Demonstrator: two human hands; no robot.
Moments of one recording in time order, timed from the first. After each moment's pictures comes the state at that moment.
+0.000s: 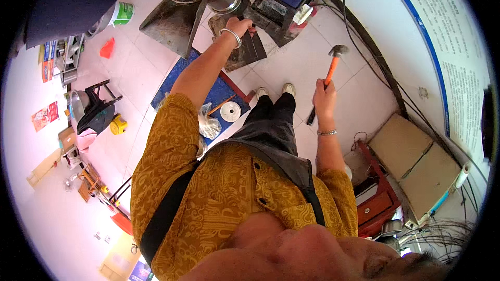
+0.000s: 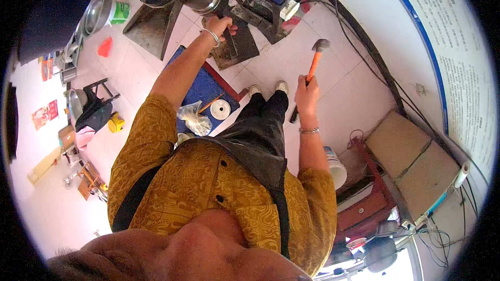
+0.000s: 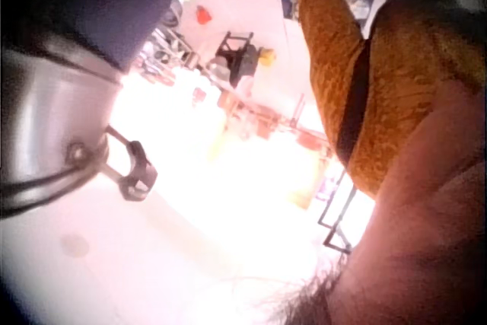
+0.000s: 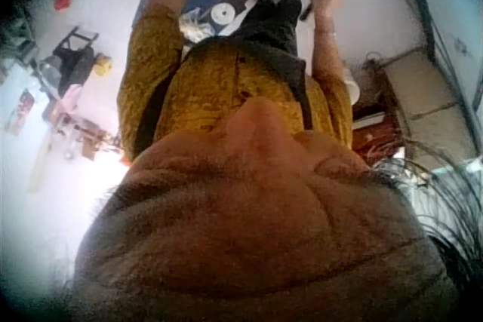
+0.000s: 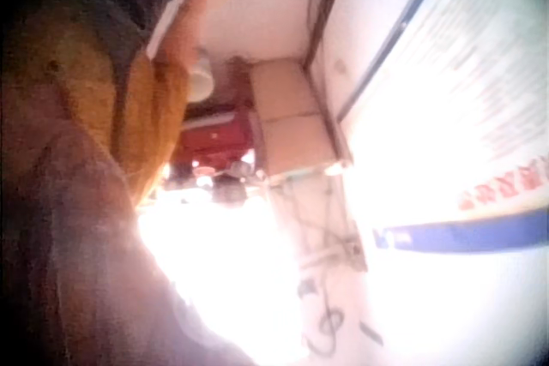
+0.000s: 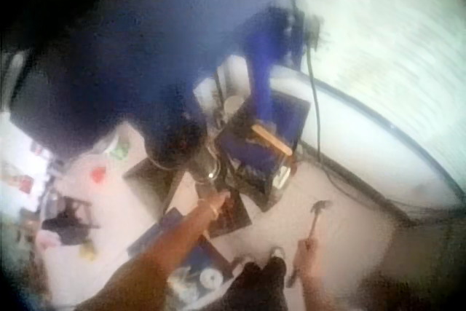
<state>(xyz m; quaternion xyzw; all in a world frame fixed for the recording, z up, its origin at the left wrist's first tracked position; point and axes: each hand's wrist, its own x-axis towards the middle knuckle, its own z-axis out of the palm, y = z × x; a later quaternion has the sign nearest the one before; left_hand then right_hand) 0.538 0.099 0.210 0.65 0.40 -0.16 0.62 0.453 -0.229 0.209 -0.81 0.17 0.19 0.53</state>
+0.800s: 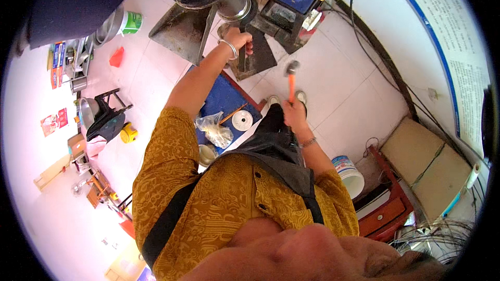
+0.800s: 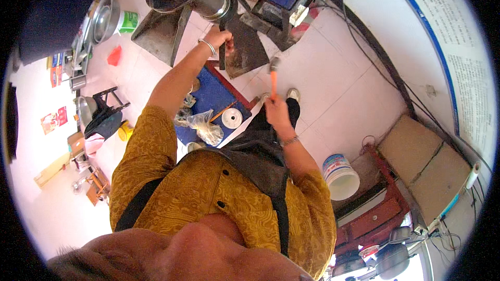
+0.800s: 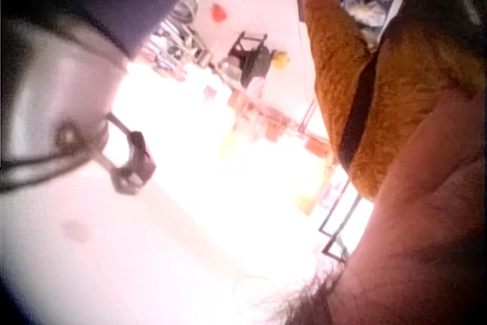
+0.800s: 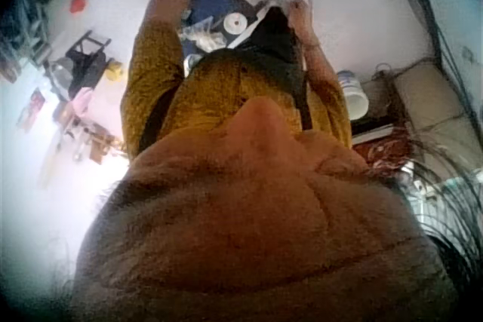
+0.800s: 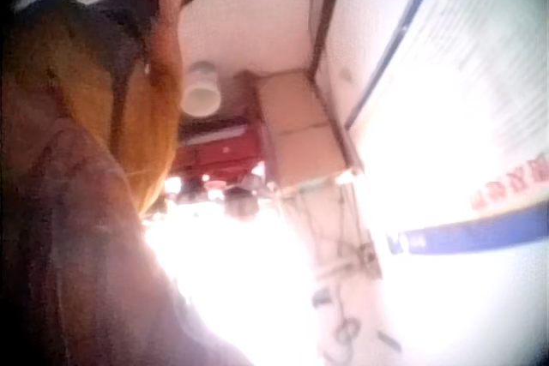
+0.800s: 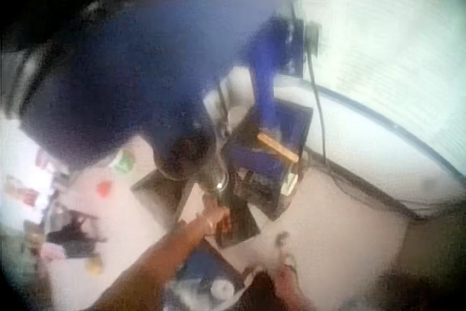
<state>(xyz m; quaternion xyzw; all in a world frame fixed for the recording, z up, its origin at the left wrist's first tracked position) 0.514 0.134 0.205 0.66 0.37 -0.21 0.62 0.360 -0.149 0.142 -0.73 0.10 0.33 0.58</state>
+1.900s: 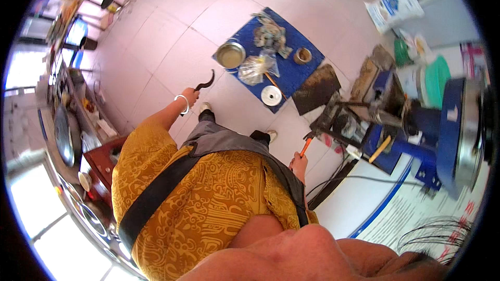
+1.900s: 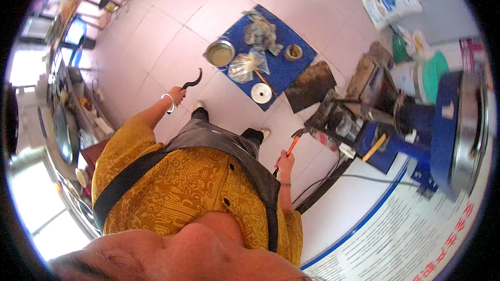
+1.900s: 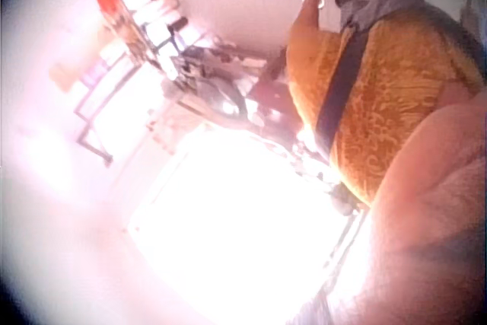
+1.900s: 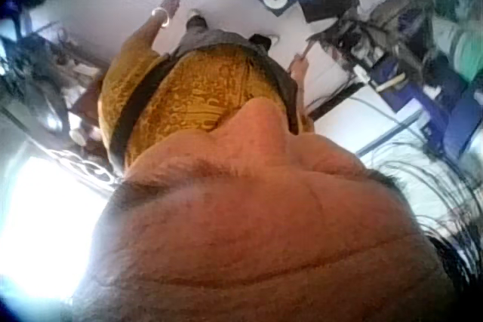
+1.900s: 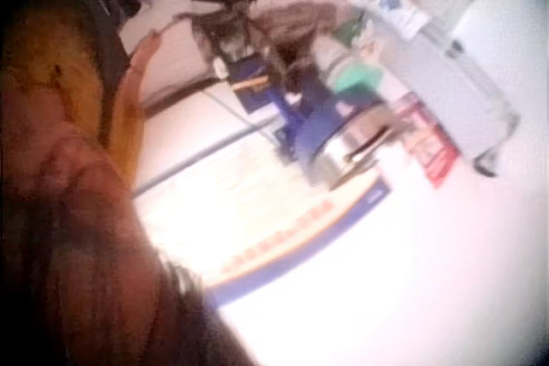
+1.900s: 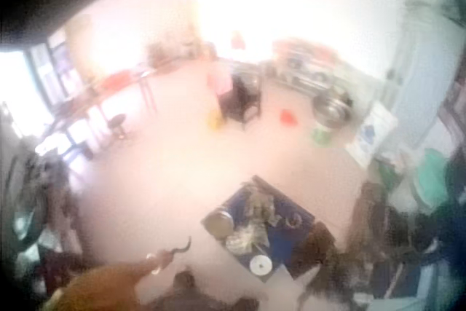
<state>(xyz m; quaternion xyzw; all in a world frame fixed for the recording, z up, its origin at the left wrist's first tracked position) -0.170 -0.106 0.210 0.29 0.80 0.07 0.52 0.341 -0.230 0.230 -0.75 -0.15 0.57 0.29</state>
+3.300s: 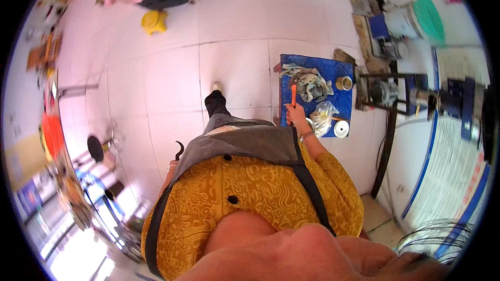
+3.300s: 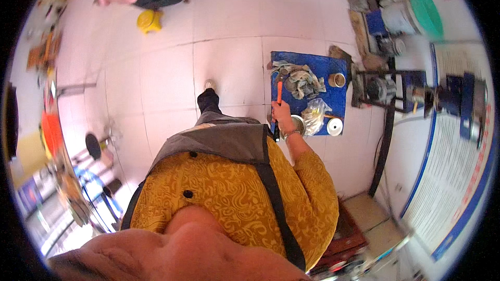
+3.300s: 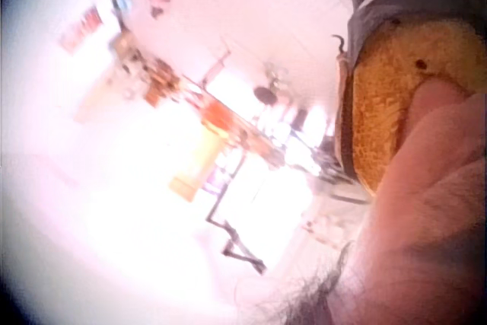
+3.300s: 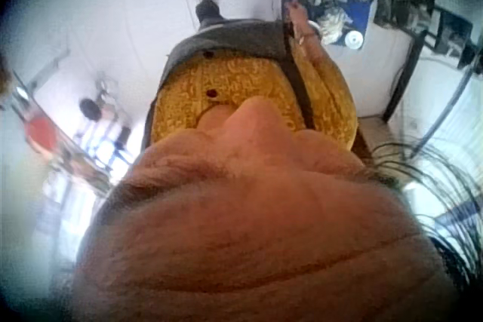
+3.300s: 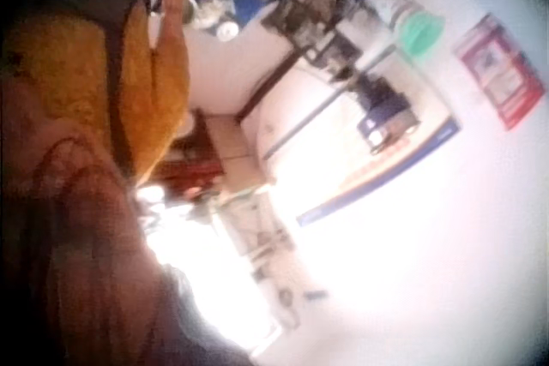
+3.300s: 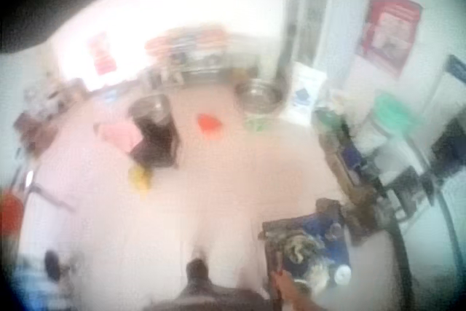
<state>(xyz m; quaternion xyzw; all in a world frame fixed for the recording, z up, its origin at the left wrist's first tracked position) -0.781 0.313 0.114 0.29 0.81 -0.14 0.49 -0.162 0.324 0.229 -0.71 -0.01 0.57 0.41</state>
